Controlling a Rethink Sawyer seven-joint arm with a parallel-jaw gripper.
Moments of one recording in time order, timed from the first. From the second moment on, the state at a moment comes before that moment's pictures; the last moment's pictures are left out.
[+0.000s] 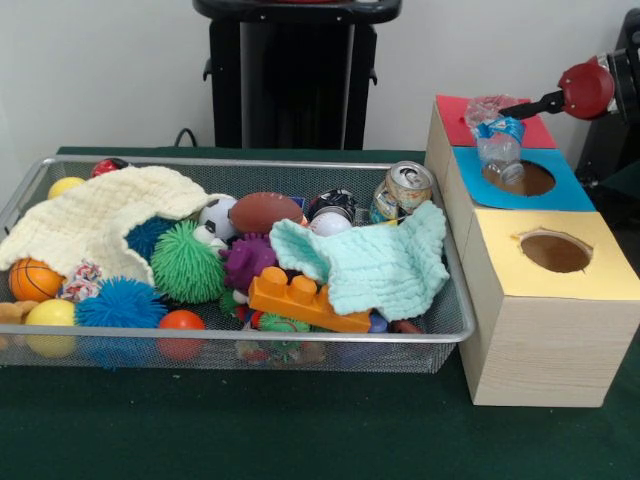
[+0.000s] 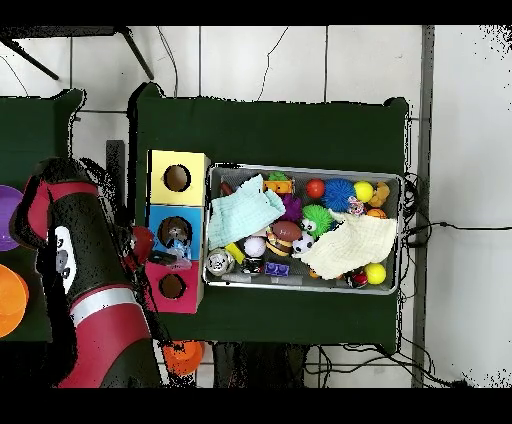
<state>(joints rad) 0.32 -0.33 0.24 0.98 -0.85 1.90 1.66</state>
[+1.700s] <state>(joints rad) 0.32 -0.28 0.24 0.89 -0.85 1.95 1.66</state>
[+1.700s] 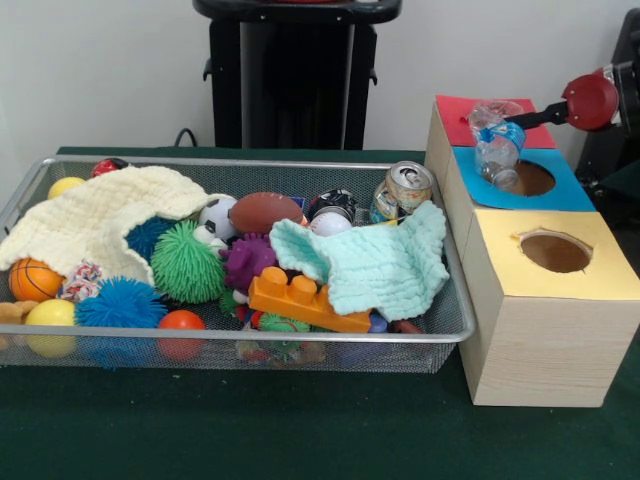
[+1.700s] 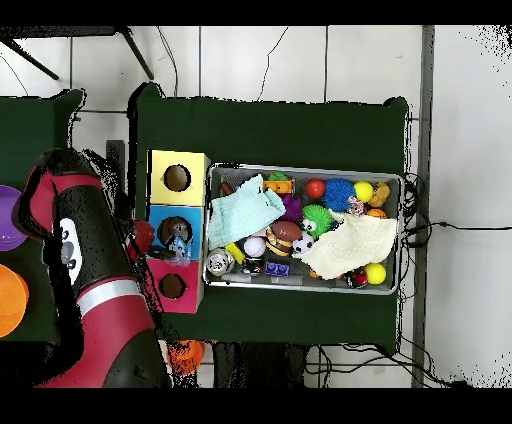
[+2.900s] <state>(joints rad) 0.32 -0.21 0.25 0.71 -0.88 2.07 1.47</state>
